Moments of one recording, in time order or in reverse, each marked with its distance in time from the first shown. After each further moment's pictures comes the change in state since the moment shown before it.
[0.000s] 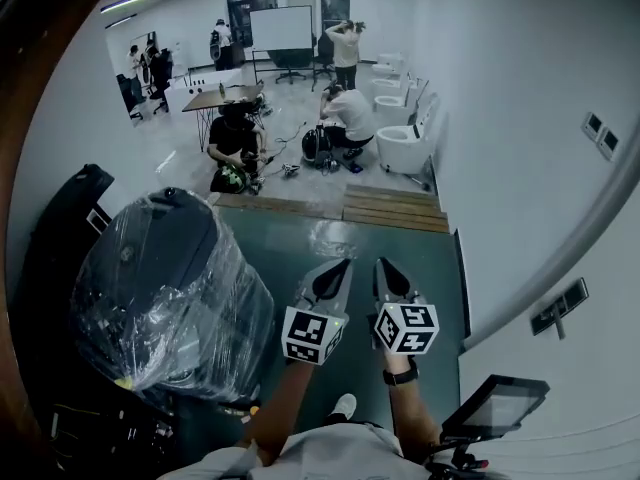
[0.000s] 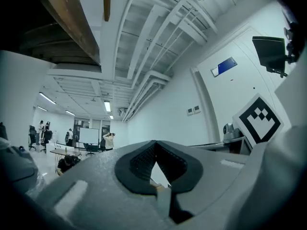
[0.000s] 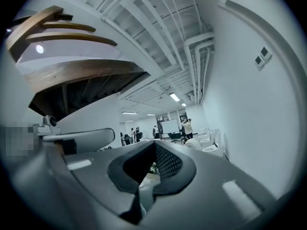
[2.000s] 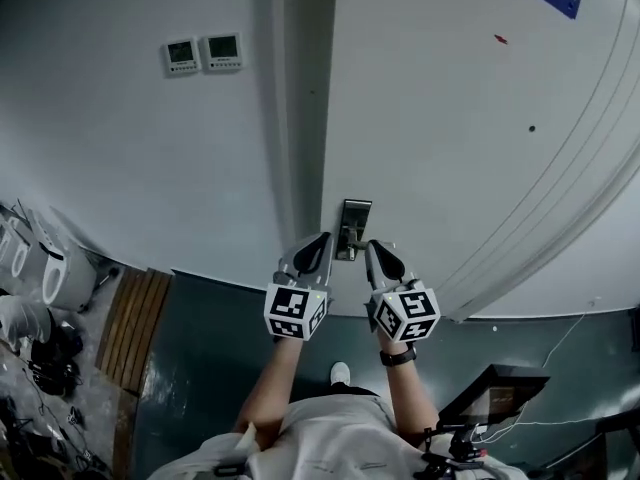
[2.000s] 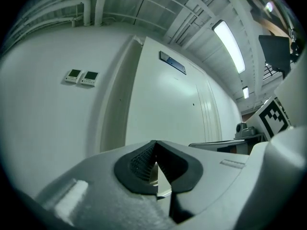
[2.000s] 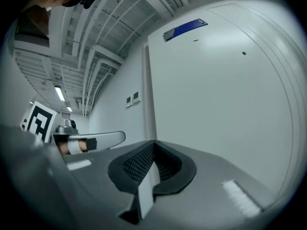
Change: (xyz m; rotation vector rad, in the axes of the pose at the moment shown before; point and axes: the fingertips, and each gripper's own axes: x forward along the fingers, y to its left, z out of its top) left arm 0.347 -0.493 -0.023 -0.234 -0.025 -1.488; right arm -0.306 -0.434 0.076 -0.070 -0.225 -1.426
